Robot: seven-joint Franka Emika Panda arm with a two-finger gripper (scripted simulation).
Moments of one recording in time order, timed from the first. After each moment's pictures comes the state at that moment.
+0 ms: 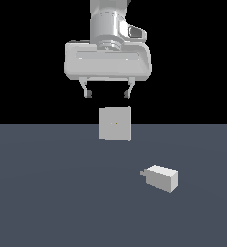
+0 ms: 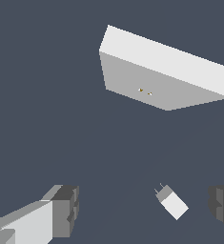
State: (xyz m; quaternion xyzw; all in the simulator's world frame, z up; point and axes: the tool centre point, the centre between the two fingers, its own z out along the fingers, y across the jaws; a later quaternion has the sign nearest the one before) arm -0.002 0.013 0.170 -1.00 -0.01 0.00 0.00
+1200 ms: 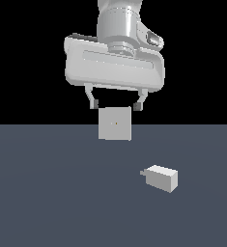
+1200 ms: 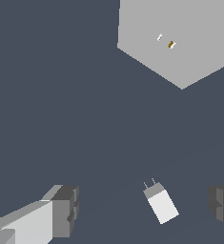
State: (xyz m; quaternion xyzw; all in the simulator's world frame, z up) arm -0.044 -0.008 0.137 -0.99 -0.14 -0.02 0.01
